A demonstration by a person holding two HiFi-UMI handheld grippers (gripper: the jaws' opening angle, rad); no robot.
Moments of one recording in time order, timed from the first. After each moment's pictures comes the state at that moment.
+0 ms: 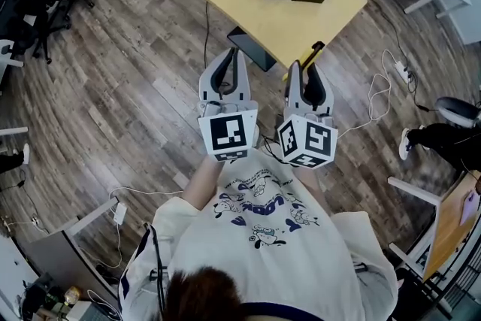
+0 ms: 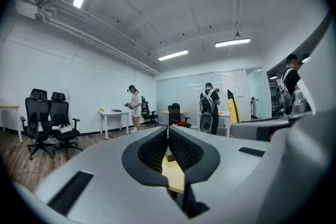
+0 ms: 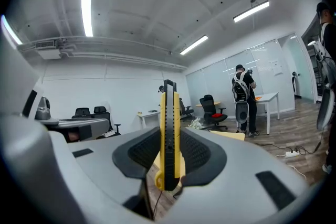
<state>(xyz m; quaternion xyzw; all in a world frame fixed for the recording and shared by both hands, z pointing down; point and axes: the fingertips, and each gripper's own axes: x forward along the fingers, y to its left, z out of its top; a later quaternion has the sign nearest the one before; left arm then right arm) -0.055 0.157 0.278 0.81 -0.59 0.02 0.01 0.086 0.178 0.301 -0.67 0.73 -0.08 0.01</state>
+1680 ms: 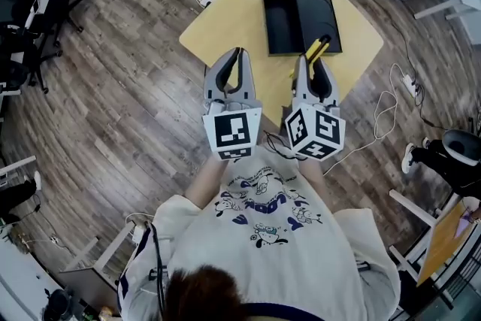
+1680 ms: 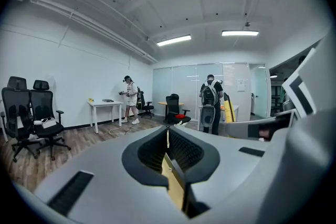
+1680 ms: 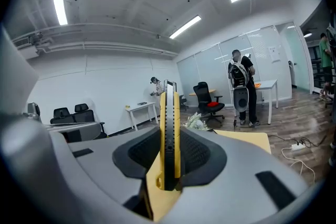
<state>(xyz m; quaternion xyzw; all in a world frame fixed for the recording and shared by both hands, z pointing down) -0.031 -0.142 0.309 0.82 -0.56 0.06 0.05 0.117 -0.124 0.335 -0.70 0.70 -0.16 -0.01</state>
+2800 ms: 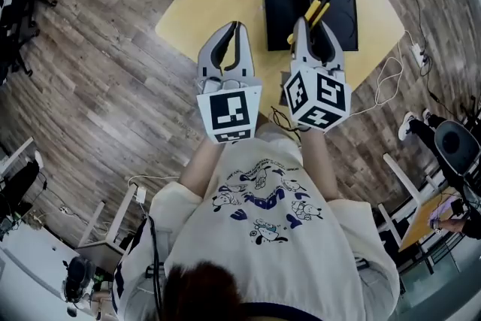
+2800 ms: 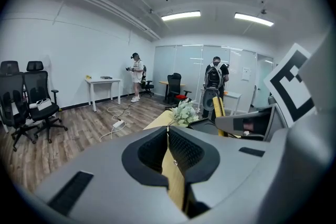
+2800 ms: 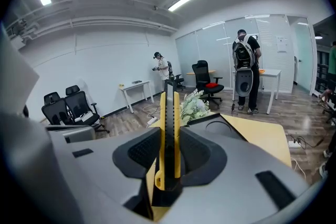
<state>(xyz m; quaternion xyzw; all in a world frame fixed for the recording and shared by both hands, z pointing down) -0.006 -0.251 0.404 0.81 -0.55 0.13 0.15 0.136 -0.253 0.424 -0.68 0.68 -0.23 -0.11</state>
